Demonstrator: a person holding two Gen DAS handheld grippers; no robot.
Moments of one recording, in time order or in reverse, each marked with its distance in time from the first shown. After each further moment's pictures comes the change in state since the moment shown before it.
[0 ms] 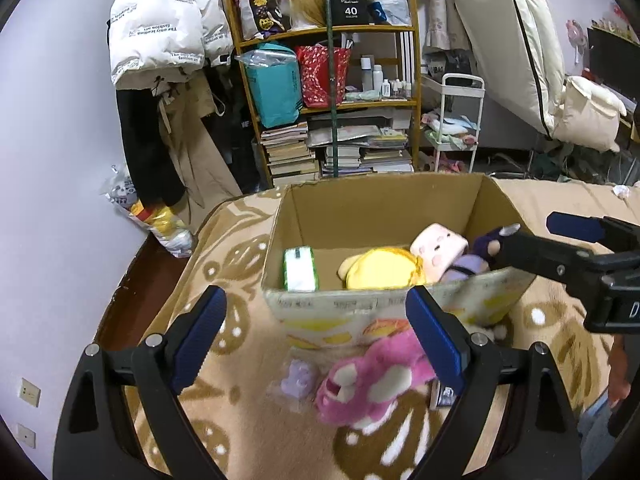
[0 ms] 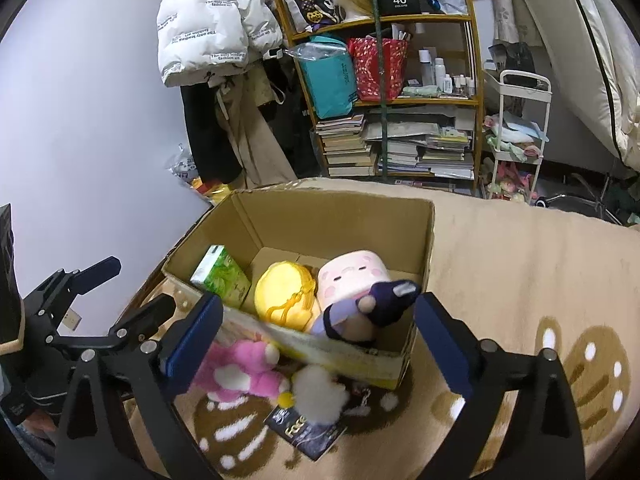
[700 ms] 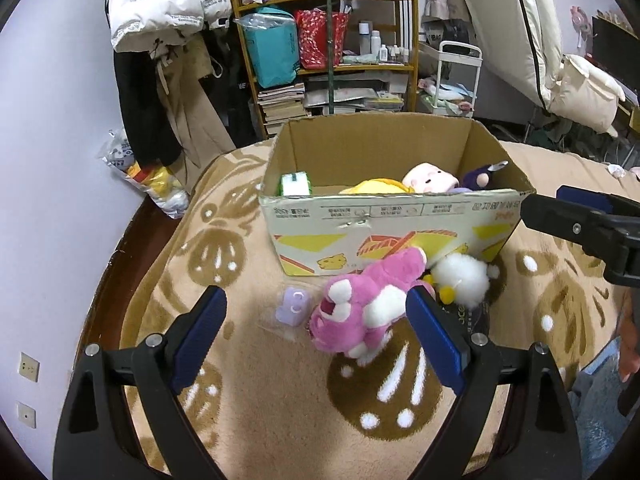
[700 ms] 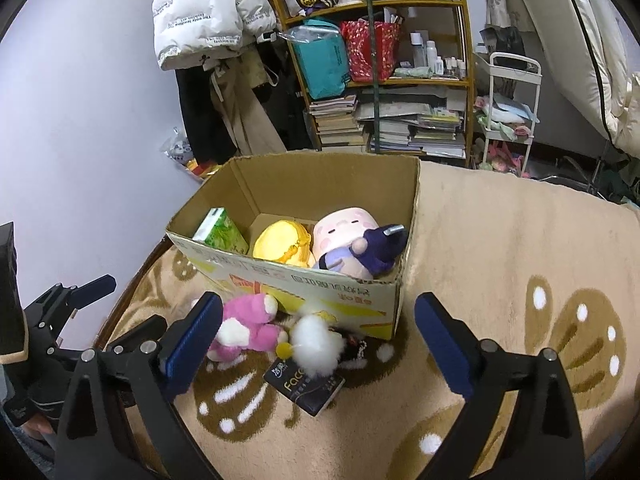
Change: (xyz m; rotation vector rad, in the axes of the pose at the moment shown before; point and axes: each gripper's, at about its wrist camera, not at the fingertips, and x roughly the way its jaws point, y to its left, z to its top) left arm -0.011 -0.001 -0.041 -0.007 0.122 -0.022; right arm -0.016 -0.001 -0.029 0.011 0.064 -0.025
